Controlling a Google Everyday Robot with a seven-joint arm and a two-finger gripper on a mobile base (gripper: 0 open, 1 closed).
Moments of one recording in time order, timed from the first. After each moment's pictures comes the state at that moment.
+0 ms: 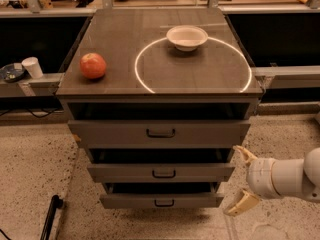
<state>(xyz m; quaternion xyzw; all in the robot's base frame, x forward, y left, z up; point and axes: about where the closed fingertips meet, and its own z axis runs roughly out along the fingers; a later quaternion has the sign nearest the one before) 0.425 -0.203 0.648 -0.57 0.74 0.11 0.35</state>
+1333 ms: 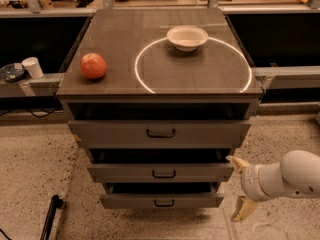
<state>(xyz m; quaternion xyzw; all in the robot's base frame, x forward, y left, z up) 0.432 -0.230 0.566 -0.67 0.70 0.05 0.26</state>
